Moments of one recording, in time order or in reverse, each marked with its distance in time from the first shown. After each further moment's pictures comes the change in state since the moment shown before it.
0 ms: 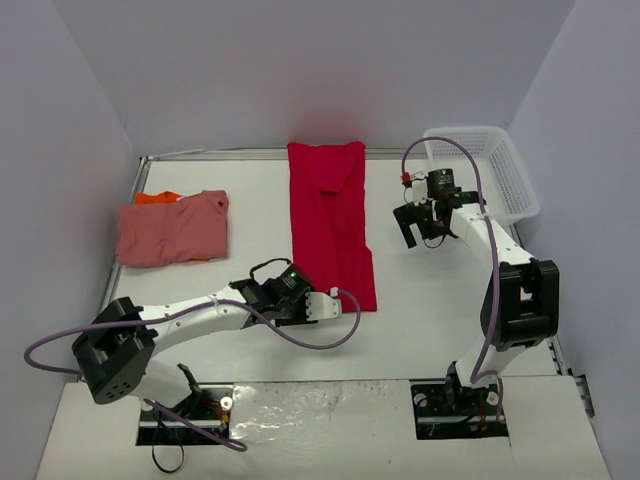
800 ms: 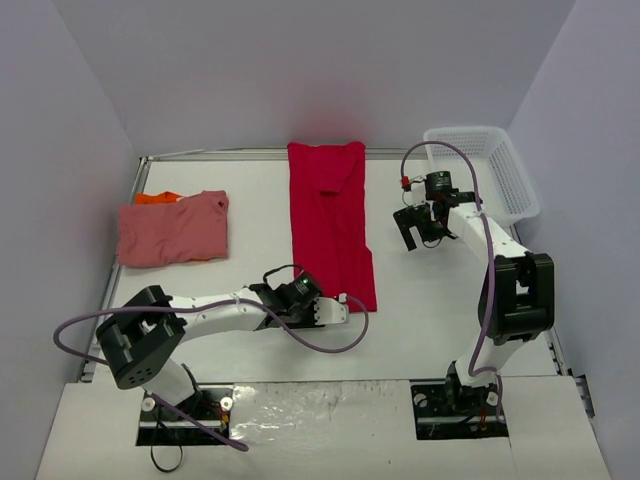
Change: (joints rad) left arm -0.037 0.130 -0.013 0.123 -0.037 -0.008; right arm -0.012 0.045 0.000 0.001 0.017 -0.001
